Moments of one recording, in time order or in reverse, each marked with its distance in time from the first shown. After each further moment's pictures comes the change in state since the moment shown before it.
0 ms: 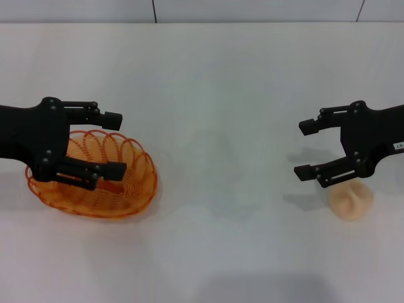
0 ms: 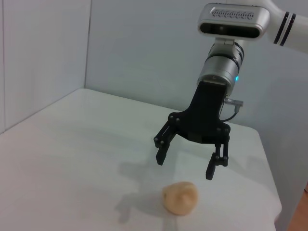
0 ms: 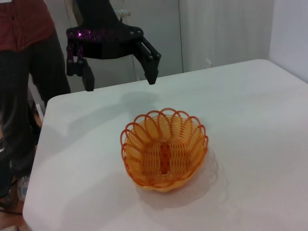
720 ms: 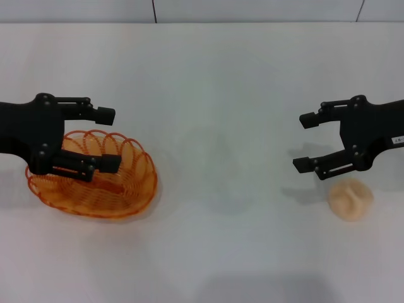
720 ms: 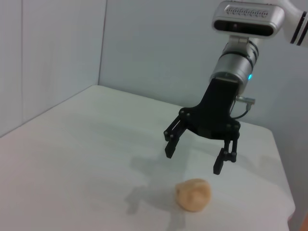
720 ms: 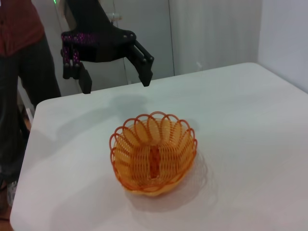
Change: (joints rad) left arm 0.000 0.008 -0.012 -0.007 0.013 -0.025 -0.012; right arm 0.000 0.001 0.003 0.007 0.005 0.028 0.002
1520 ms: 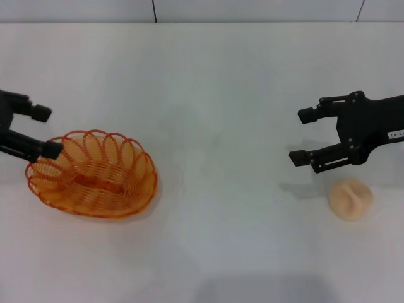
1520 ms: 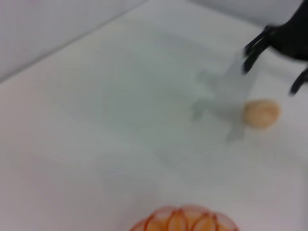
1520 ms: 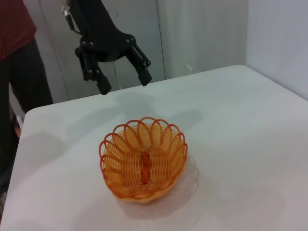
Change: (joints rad) left arm -0.134 0.094 -0.105 0.008 0.370 0.003 -0.150; right arm 0.000 0.003 -0.008 0.002 0.008 0.032 0.037
